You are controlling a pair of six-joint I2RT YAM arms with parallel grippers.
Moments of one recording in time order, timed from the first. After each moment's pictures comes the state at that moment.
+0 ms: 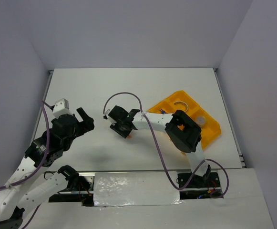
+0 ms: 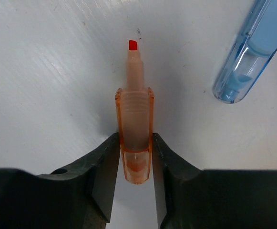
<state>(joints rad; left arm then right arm) -0.58 0.66 0.89 -0.82 -0.51 -0.76 0.98 2.06 1.46 -0.51 0.07 -0.04</state>
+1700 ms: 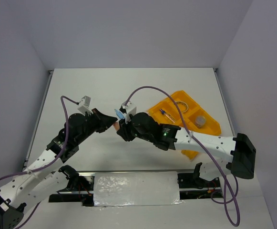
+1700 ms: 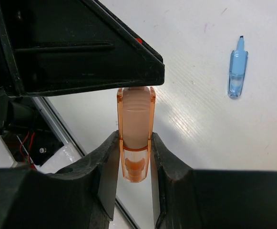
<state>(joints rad) -0.58 0.74 0.62 -0.11 0.01 -0.92 1.14 1.33 1.02 -0.13 0.16 0.34</state>
